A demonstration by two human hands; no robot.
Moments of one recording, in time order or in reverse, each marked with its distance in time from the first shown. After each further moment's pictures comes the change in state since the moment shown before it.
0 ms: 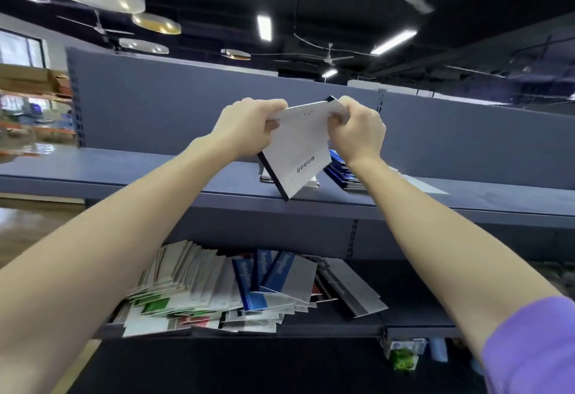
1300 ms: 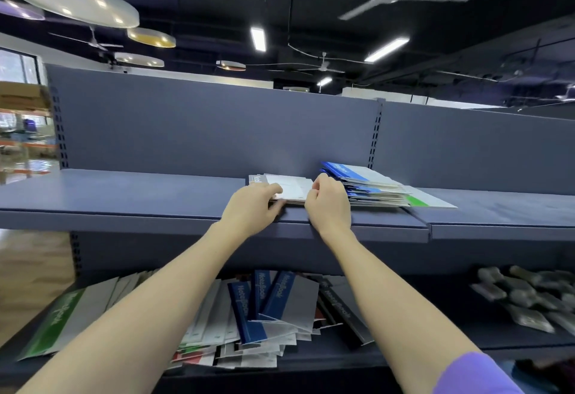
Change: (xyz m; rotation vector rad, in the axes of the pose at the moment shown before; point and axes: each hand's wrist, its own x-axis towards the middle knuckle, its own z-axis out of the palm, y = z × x) left_hand -0.036 -0.035 0.144 -0.072 -0.090 -0.050; right_hand -0.074 0.050 0.095 -0.079 -0.306 0.181
